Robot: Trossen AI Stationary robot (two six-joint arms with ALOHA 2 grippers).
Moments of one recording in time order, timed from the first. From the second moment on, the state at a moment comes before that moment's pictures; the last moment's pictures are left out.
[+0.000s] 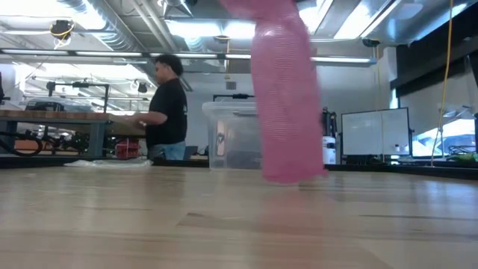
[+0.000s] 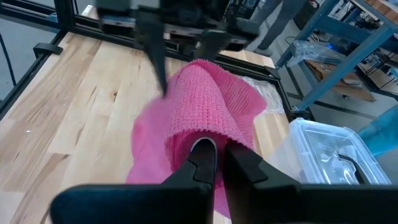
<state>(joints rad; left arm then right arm) -0.30 1.45 1.25 -0.31 -0.46 -0.17 0.45 1.21 1.28 -0.60 0.54 -0.03</state>
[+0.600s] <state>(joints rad) -0.37 1.25 1.27 -0.39 -0.79 -0.04 0.45 1.21 1.28 -0.62 0.34 -0.03</state>
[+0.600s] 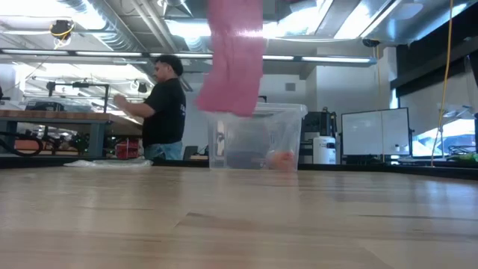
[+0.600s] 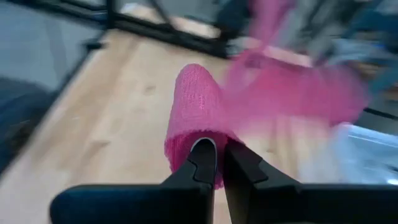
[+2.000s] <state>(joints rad) -0.20 1.12 1.16 -0.55 -0.39 -0.25 0.45 1.22 1.38 -0.67 0.65 -0.16</state>
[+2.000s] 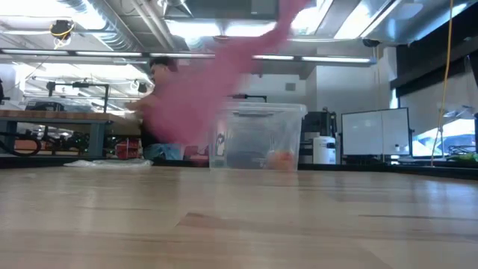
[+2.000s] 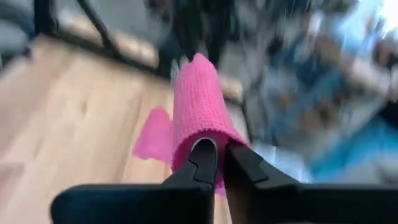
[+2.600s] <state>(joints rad) -0.22 1.31 1.00 -0.23 -0.35 -0.26 0.45 1.22 1.38 -0.52 0.74 -0.27</state>
